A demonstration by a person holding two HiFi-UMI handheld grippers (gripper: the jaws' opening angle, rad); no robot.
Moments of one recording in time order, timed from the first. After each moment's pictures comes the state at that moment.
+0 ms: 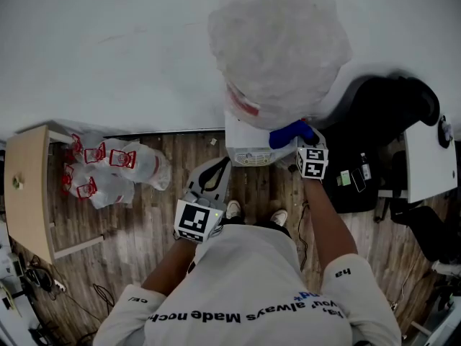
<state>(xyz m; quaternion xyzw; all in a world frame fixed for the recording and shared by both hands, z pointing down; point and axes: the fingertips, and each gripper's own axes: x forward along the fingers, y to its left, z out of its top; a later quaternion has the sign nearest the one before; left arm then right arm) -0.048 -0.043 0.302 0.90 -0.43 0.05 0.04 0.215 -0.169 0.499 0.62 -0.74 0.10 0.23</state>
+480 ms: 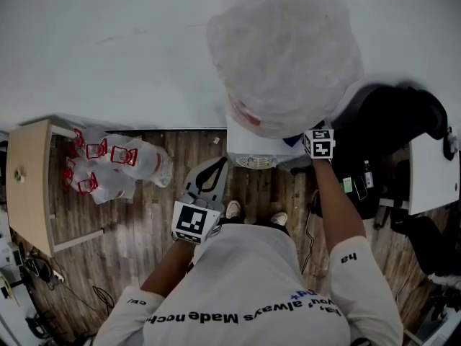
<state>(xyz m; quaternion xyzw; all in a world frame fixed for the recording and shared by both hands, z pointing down) -0.052 -0.070 0.308 0.89 -0.46 0.06 0.05 0.232 -0.258 0.524 0.57 -0.77 0.10 0.28</state>
